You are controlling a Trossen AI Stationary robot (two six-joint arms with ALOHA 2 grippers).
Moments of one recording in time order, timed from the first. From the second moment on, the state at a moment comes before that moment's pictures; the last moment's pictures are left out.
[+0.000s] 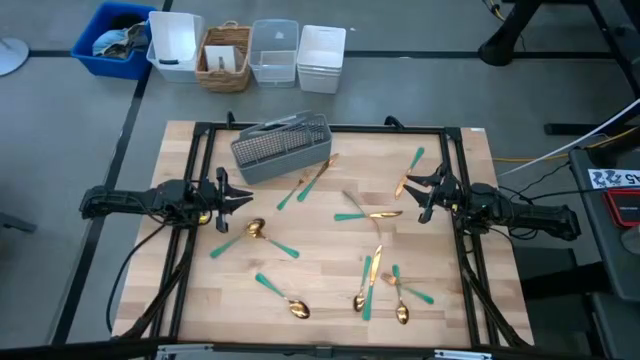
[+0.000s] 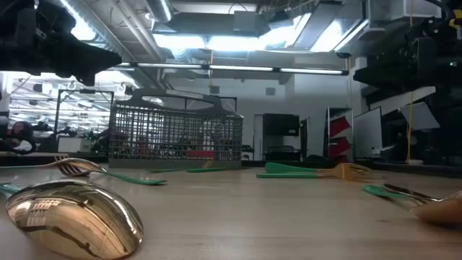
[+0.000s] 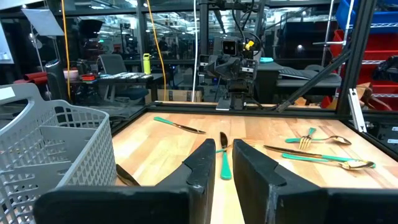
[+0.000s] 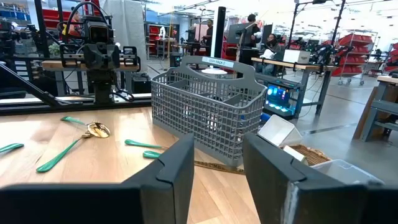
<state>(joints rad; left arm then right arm) -0.05 0.01 0.01 0.04 -0.23 0.03 -0.08 0.02 0.02 0.06 0.30 -0.08</state>
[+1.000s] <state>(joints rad) -0.05 0.01 0.01 0.05 -0.23 -0.05 -0.08 0.02 0.01 0.07 0.30 -0.08</state>
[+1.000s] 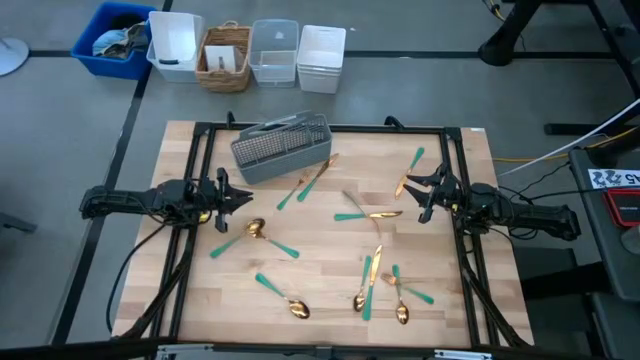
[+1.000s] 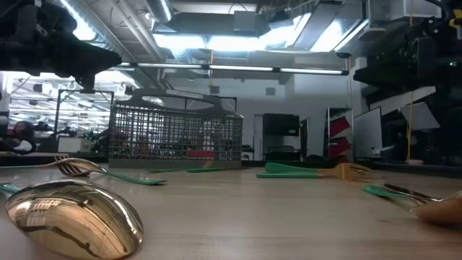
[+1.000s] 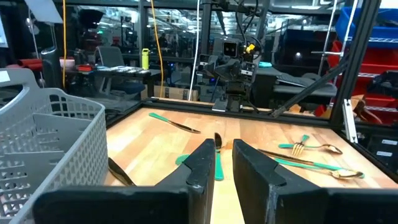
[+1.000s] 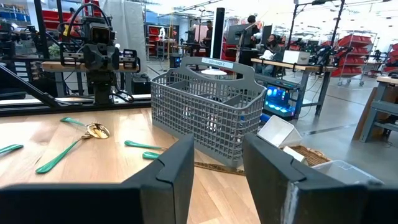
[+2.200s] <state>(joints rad) -0.05 0.00 0.01 0.22 -0.24 -0.04 -0.08 0.02 0.01 0.12 0.30 -0.05</state>
